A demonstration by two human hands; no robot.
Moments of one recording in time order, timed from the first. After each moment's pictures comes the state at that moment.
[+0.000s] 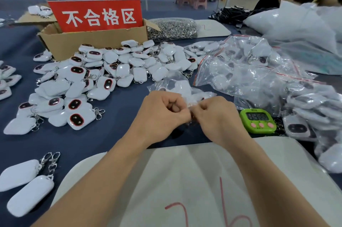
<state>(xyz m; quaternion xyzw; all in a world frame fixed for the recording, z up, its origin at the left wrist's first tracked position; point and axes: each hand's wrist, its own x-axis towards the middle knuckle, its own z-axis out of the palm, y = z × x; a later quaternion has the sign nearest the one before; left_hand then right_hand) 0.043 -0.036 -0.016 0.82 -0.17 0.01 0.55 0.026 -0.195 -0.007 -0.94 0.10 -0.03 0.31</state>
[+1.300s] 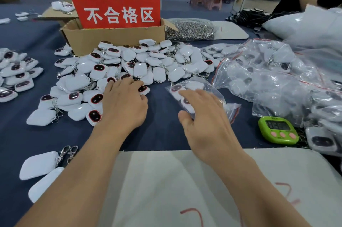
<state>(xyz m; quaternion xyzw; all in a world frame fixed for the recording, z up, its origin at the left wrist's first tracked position) 0.087 0.053 -0.031 0.98 0.00 0.18 0.09 0.017 -0.146 -0.017 -0.94 -0.11 -0.15 0.28</state>
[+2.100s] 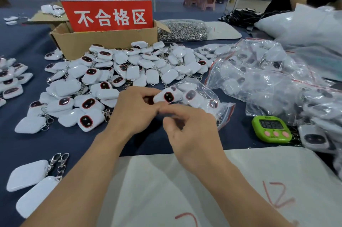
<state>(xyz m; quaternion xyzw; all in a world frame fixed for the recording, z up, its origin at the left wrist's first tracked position) 0.072 0.026 -0.019 0.87 -0.09 0.07 0.48 0.001 -0.125 -0.017 -0.86 -0.08 -0.14 0.49</state>
